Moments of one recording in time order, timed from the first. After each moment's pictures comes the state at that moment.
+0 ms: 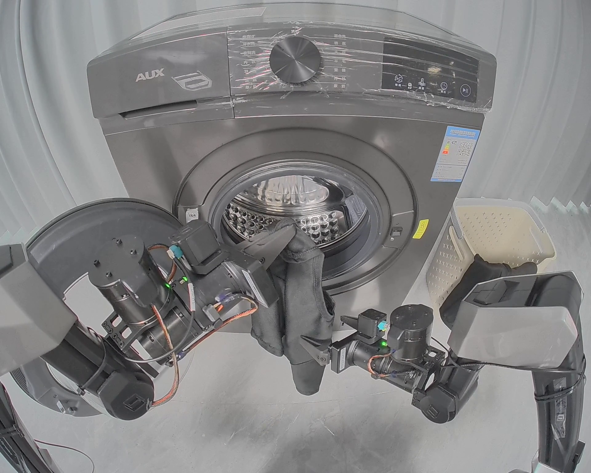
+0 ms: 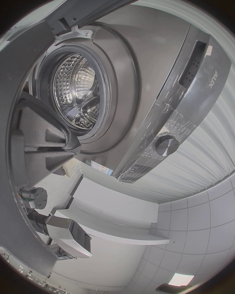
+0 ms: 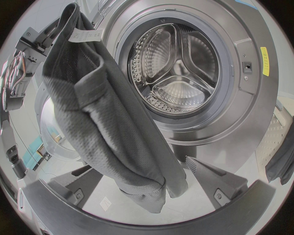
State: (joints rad) left arm -0.61 1.90 -0.63 -1.54 -0.17 -0.24; right arm 0.64 2.37 -0.73 -1.44 0.05 0.14
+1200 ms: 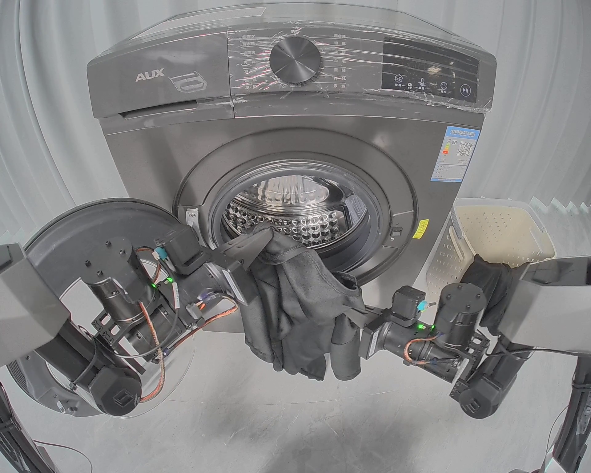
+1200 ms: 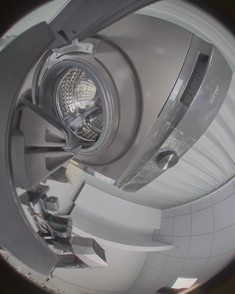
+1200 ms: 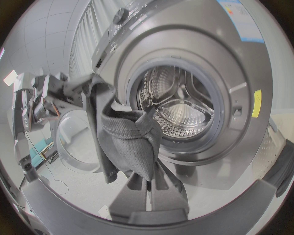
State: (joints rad) left arm -0.55 1.90 -0.59 -1.54 -0.17 -0.24; right arm 0.60 2.16 -0.57 -1.52 0.13 0.11
